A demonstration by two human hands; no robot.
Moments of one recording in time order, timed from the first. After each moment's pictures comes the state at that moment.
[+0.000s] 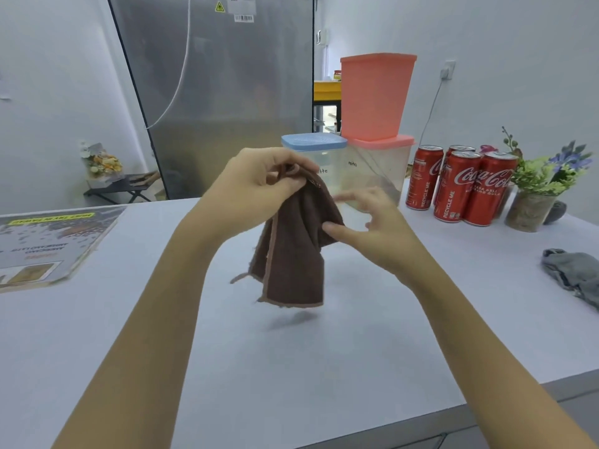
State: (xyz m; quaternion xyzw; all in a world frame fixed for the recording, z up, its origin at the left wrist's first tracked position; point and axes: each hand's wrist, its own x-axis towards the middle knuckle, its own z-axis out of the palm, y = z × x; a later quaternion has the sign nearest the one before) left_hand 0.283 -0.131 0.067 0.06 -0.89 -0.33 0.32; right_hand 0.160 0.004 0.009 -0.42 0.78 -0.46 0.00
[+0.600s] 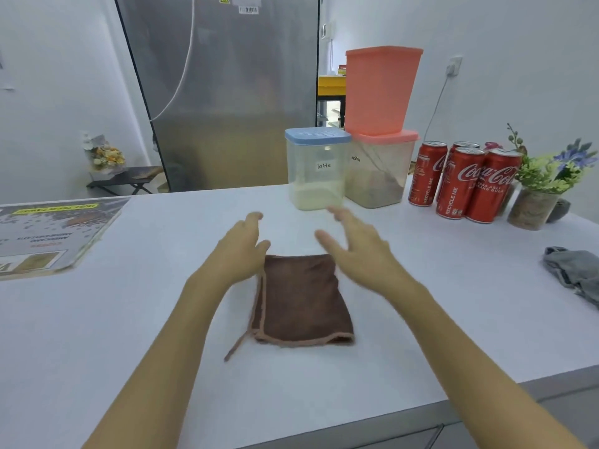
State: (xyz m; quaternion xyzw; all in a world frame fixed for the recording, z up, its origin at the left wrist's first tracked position) left_hand 0.277 -0.169 -0.026 0.29 -0.92 -0.22 0.14; right_hand 0.164 -0.011 -0.025 -0.41 0.85 -0.32 0.00
